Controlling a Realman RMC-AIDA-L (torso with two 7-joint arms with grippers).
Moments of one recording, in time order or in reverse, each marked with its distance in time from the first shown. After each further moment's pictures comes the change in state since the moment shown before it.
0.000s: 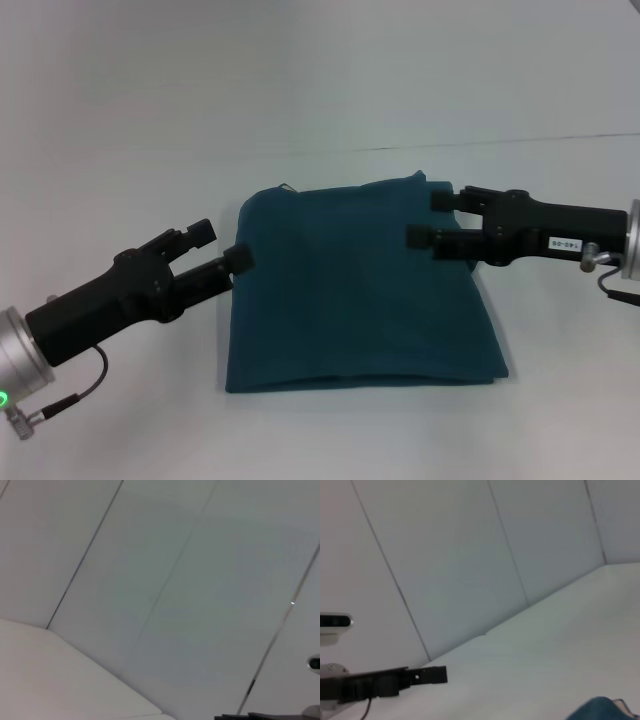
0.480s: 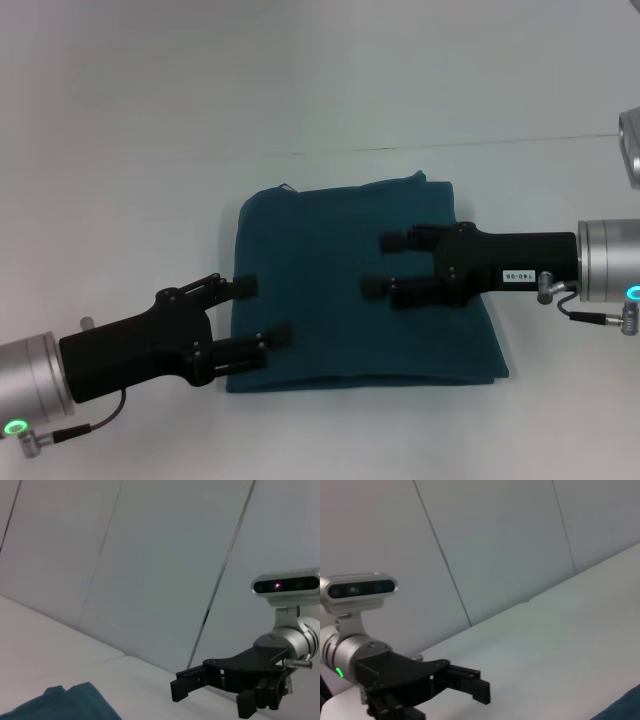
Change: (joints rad) left arm -0.032 0.007 0.026 0.022 0.175 0.055 0.093; right arm 0.041 0.021 -0.108 0.005 -0.032 -0.017 0.009
